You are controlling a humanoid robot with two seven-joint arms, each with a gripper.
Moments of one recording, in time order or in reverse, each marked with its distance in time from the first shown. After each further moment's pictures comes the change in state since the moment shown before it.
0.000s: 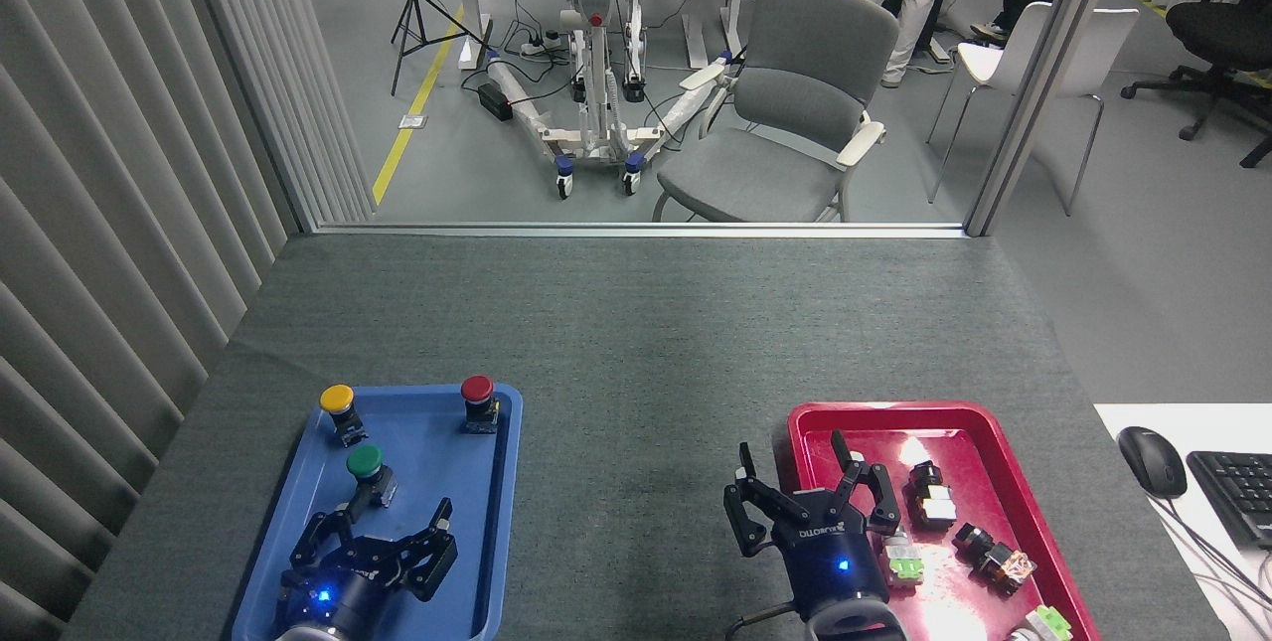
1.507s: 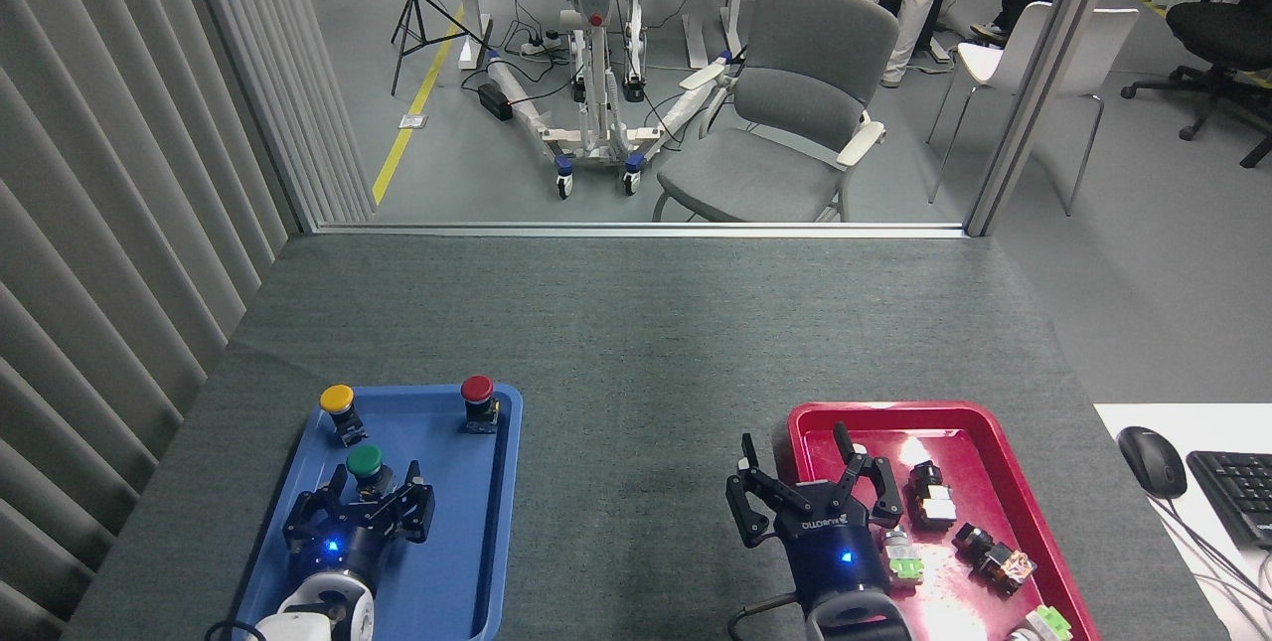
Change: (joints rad) left arm -0.218 -0.067 -0.002 0.343 0.019 0.207 0.014; right arm -0.014 -0.007 0.001 0.002 -0.029 0.003 -0.006
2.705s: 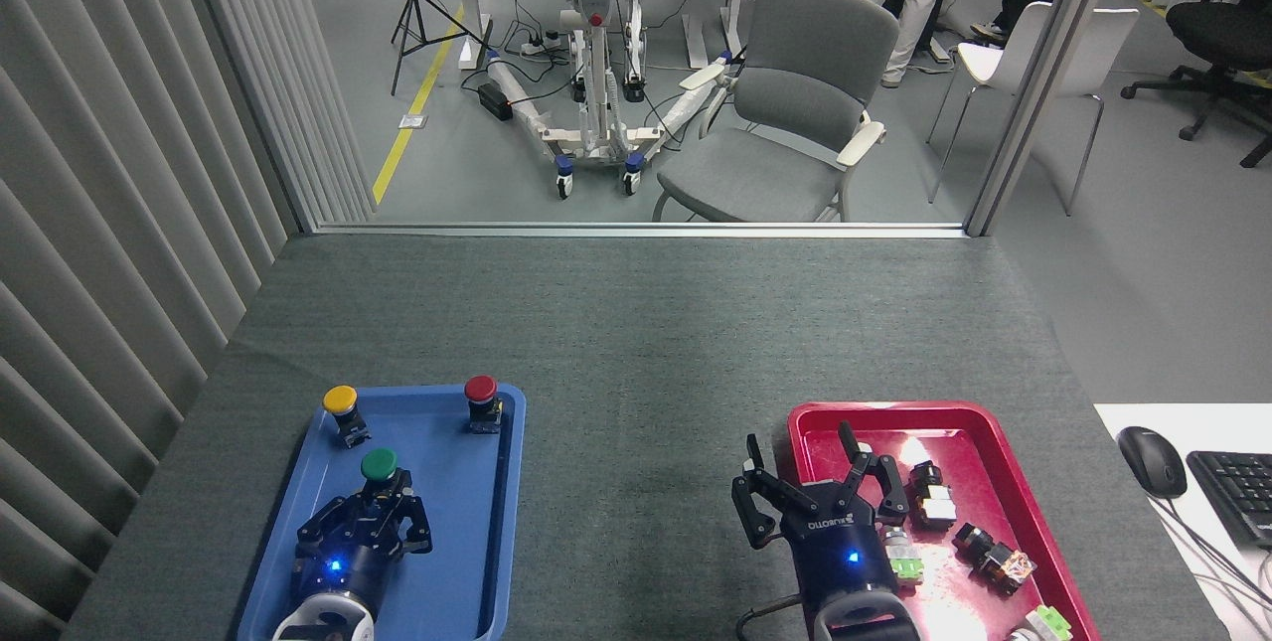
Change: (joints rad) left arm 0.107 0.017 -0.004 -0.176 -0.021 -0.023 -0.041; right arm 0.000 -0.019 0.001 -0.001 0.000 -0.010 -0.004
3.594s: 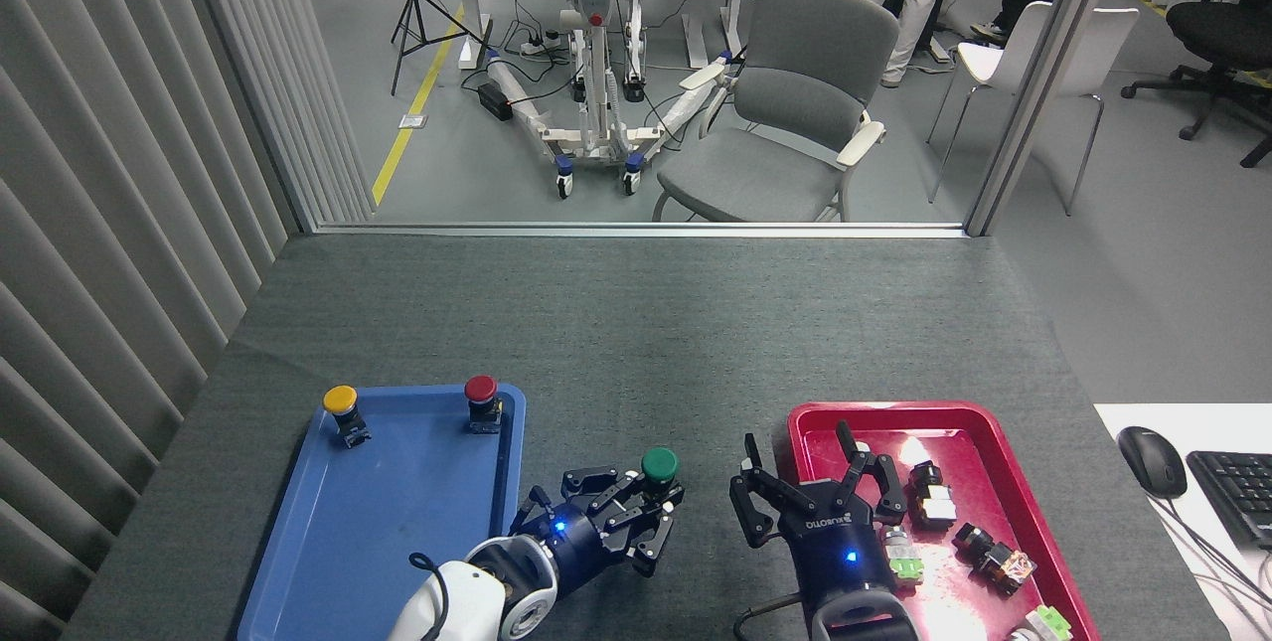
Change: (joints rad) left arm -0.235 -0.193 -0.336 0.127 -0.098 -0.476 -0.109; right arm -0.001 0.004 0.000 0.001 0.000 -0.001 -0.002
